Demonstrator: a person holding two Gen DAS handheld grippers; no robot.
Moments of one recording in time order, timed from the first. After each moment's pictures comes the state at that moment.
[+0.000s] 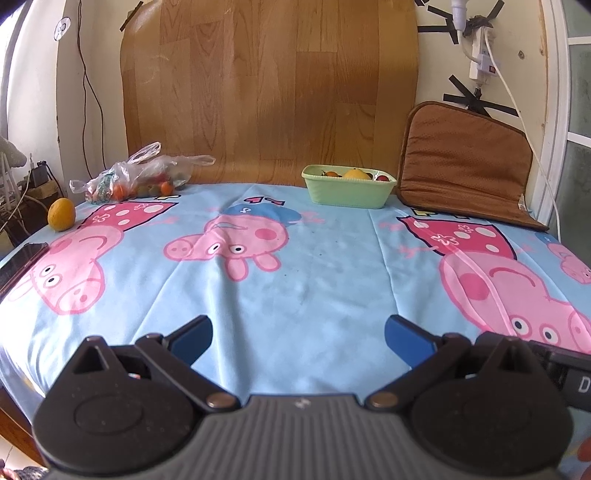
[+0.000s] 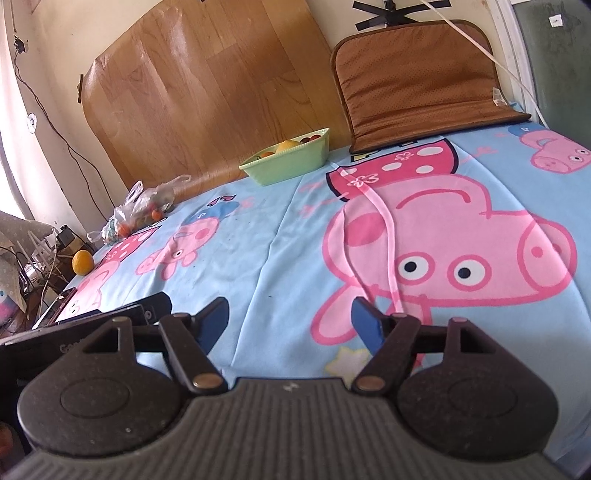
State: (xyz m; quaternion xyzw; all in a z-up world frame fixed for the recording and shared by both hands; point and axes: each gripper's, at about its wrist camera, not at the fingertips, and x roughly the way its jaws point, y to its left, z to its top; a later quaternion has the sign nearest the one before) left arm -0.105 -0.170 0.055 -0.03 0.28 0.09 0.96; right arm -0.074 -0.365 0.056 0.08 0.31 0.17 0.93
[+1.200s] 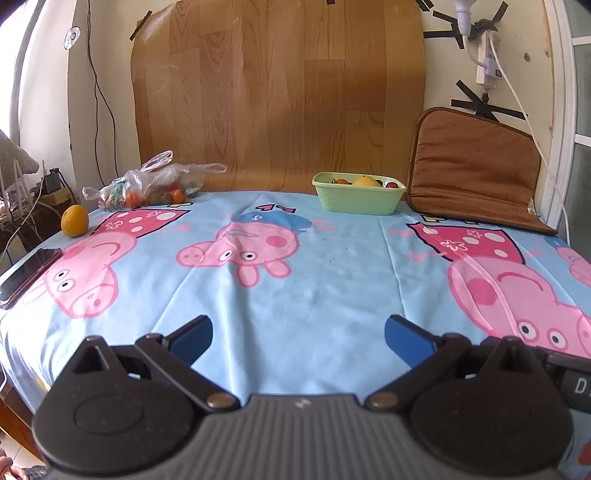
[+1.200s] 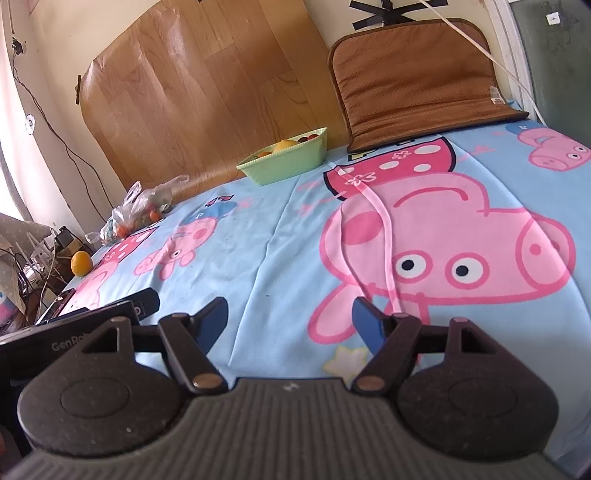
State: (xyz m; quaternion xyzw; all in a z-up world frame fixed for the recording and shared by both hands) left arm -0.110 -0.174 0.058 -0.03 0.27 0.11 0.96; right arm -0.072 -0.367 0.054 0.09 0.31 0.16 0.93
